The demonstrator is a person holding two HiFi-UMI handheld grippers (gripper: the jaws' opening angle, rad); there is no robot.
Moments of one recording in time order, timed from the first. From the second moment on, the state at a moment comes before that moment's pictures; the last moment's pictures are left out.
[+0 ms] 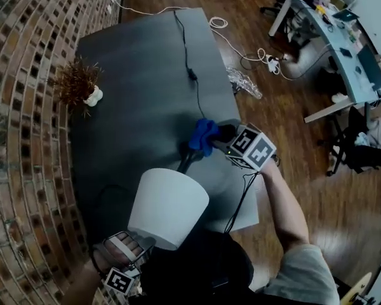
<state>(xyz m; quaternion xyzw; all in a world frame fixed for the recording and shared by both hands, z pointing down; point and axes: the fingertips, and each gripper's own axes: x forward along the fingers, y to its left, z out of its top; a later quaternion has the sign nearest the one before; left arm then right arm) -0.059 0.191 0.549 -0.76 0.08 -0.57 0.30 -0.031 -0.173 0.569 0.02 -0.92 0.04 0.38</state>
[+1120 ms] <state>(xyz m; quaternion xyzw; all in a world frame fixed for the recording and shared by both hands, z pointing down) -0.067 -0.044 0.419 -0.86 0.26 -0.42 0.15 0.035 -0.326 0.425 0.37 -0.92 0.10 -0.05</state>
